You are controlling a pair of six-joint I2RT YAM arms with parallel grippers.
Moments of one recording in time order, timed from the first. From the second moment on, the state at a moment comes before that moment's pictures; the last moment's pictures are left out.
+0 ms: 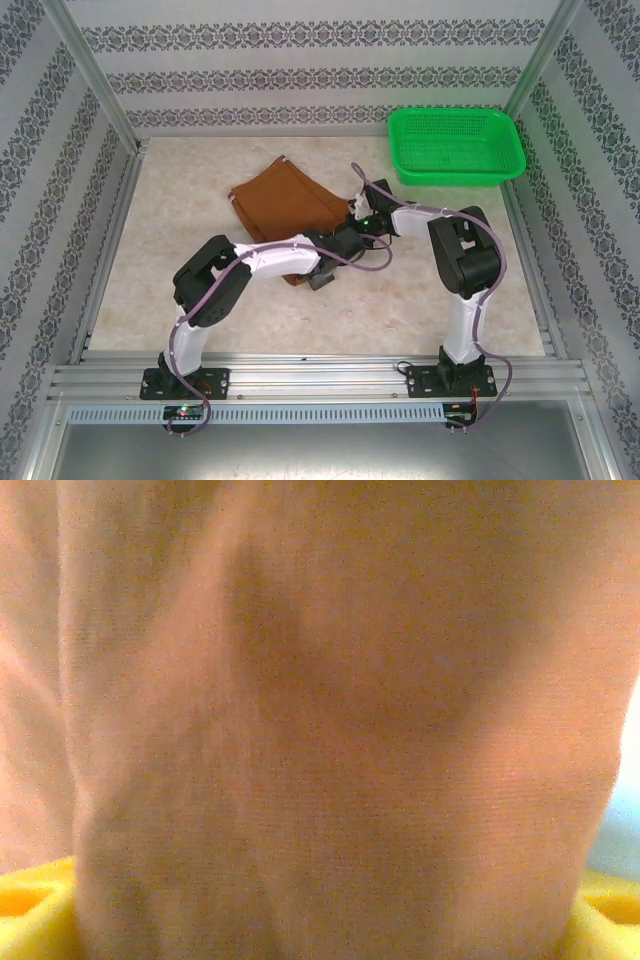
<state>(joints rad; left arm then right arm) -0.85 2.05 1.43 -0.79 -0.46 0.10 0.34 1.98 1.15 -0.25 -0.69 0.61</state>
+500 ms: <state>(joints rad) -0.74 1.95 1.37 -0.74 0.08 0.04 0.30 1.79 1.04 -0.23 -0.68 0.70</state>
